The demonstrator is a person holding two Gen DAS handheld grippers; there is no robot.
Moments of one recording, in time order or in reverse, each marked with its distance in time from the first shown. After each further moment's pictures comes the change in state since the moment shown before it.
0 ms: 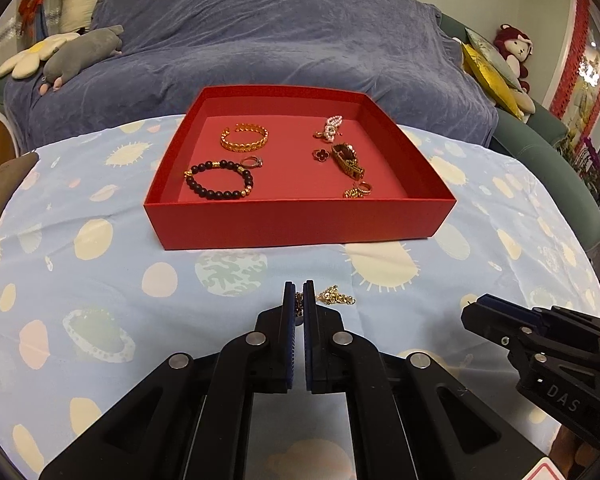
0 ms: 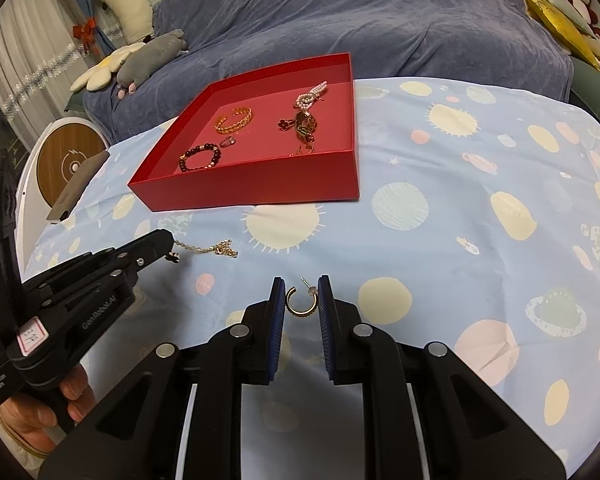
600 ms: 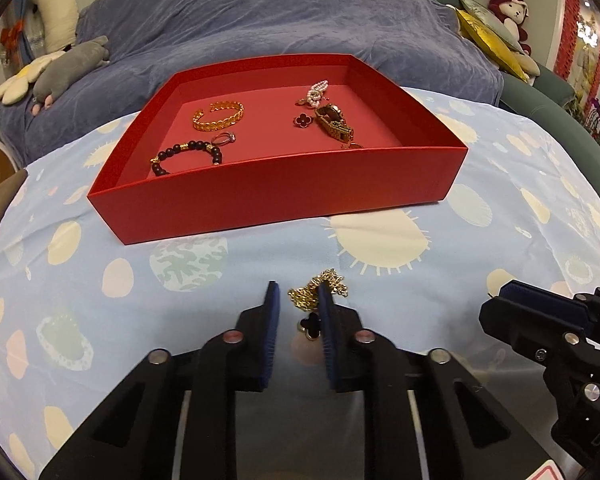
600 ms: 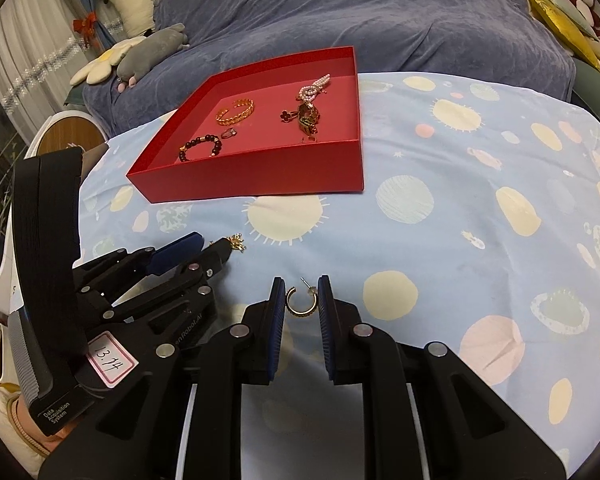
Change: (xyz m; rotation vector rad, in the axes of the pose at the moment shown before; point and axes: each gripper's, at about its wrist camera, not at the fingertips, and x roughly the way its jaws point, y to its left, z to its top) left arm 0.047 -0.027 -0.013 0.105 0.057 0.080; right arm 0.005 0.005 -0.004 -0.015 0.016 -0.009
